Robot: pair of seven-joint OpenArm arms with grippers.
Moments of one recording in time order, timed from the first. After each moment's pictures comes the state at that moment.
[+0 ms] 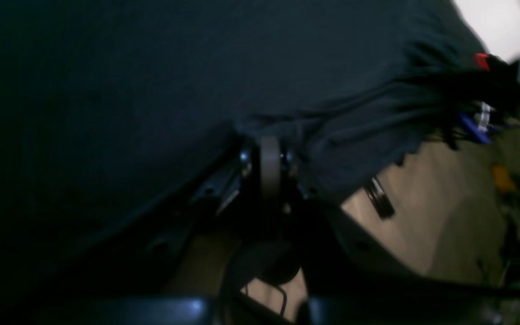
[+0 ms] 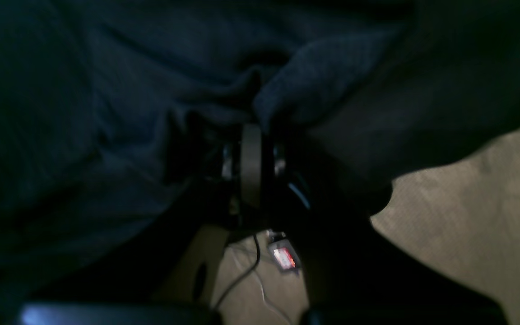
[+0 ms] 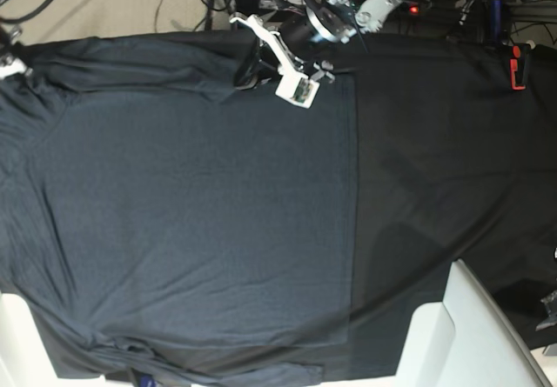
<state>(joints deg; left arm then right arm) 17.0 -22.3 40.7 94.1 -32.5 -0.9 9.4 -12.5 10.8 54.2 70.9 23.9 27.9 -50.5</state>
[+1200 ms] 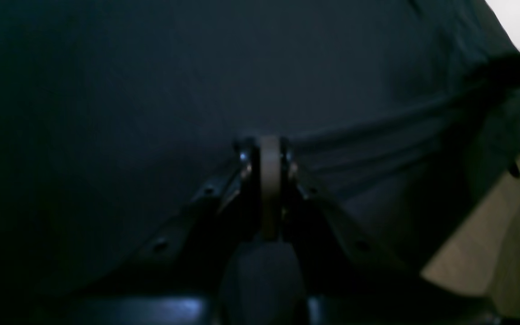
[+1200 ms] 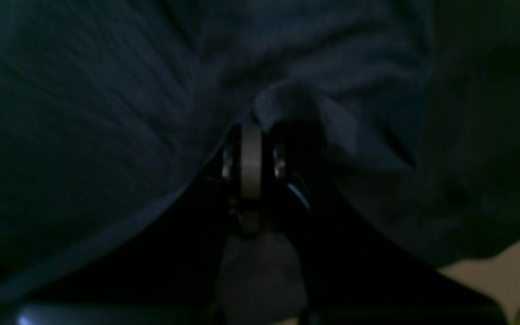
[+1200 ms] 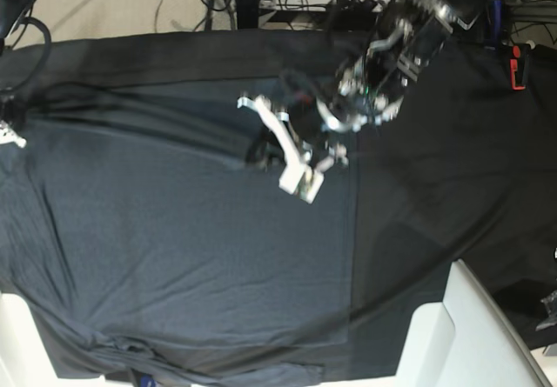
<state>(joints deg) 0.1 -18.8 35.5 91.7 -32.4 -1.0 23.1 -0.6 17.0 39.7 66.8 24.0 9.0 -54.6</state>
